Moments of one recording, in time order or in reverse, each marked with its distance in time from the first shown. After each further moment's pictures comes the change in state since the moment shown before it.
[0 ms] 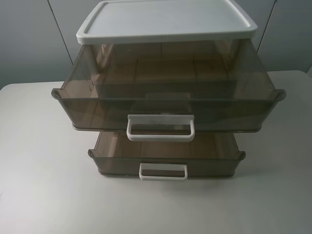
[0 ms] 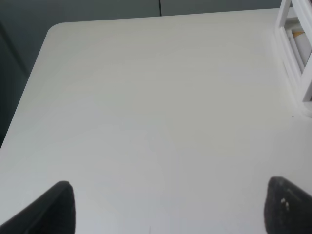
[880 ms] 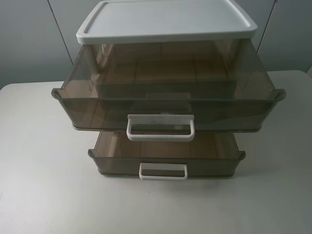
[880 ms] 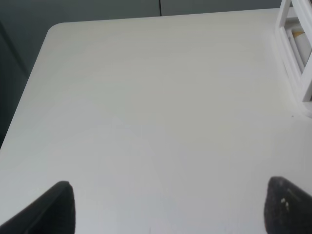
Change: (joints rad) left arm 0.000 0.000 0.000 0.000 0.000 0.000; right arm 0.000 0.042 -0.098 -0.029 -0.002 0.028
